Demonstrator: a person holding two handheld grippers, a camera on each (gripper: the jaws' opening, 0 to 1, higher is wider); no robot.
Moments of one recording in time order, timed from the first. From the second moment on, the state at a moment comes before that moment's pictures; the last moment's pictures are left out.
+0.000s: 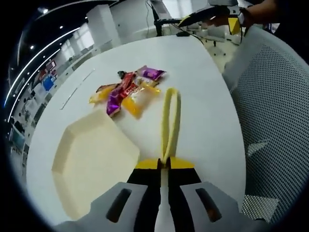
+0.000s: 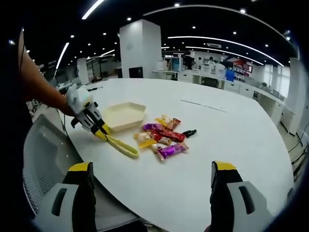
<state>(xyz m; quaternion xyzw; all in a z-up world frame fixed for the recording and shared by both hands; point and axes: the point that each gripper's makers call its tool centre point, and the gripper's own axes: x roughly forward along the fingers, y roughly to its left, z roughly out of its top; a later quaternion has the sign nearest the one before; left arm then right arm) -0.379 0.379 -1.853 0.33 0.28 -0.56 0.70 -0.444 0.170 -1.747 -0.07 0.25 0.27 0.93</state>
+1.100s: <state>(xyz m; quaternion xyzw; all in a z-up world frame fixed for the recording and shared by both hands) -0.361 0.392 -1.750 0.28 0.25 -0.60 0.71 -0.412 0.193 -1.693 -0.01 0.22 0.31 0.92</state>
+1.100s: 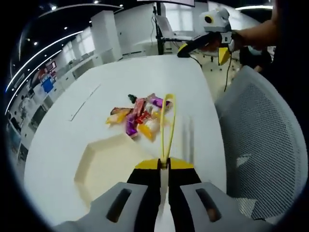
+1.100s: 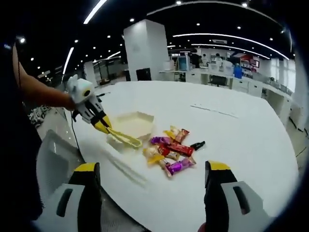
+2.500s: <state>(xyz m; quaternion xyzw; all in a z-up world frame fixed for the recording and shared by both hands) -0.354 0.404 -1.509 0.18 0.15 -0.66 0.72 -0.367 0.313 -1.497 -0.02 0.07 0.56 0.83</state>
